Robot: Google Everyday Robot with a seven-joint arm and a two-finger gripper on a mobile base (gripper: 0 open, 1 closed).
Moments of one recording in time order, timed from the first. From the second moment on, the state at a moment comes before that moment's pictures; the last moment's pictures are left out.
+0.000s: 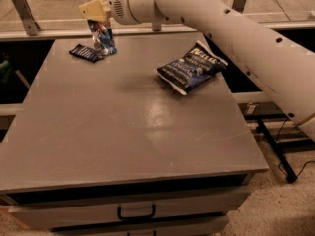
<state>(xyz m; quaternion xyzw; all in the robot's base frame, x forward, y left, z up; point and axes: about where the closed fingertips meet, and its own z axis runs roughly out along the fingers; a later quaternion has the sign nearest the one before) 0.699 0.143 1.031 -0.36 0.70 0.28 0.55</state>
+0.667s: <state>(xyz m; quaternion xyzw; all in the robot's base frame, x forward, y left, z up) 0.682 0.180 1.036 -0.42 0.60 0.28 0.62</state>
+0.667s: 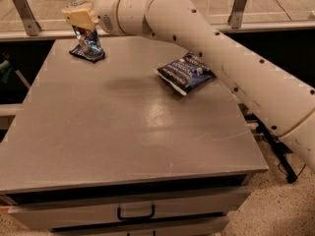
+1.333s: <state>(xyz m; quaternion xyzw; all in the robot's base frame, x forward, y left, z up) 0.681 0.191 1.002 -0.45 0.55 0.27 0.65</state>
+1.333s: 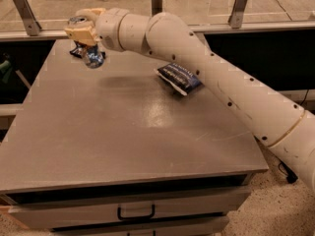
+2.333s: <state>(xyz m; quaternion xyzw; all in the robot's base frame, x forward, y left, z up) 0.677 0.181 0.965 -0.45 0.53 0.31 0.65</state>
